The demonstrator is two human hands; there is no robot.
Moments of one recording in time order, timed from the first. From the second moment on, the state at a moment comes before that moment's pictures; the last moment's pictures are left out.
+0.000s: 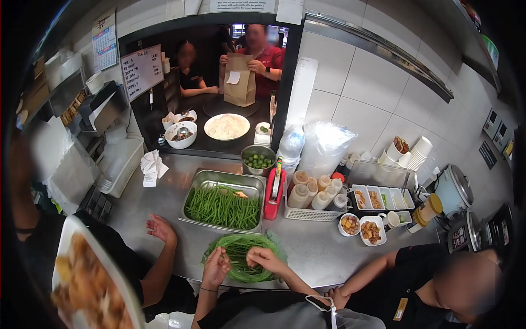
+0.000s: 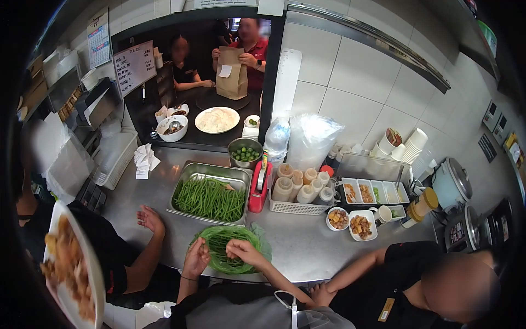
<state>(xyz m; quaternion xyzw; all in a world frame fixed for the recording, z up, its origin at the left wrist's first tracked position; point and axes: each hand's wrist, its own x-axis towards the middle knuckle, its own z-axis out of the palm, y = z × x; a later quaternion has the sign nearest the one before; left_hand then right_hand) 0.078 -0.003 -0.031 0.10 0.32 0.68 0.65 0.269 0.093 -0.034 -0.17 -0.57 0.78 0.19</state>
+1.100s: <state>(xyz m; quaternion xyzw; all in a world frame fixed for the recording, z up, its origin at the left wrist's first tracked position) 0.105 0.013 -0.022 0.61 0.69 0.34 0.19 0.264 0.105 -0.050 -0.29 -0.79 0.49 0.22</state>
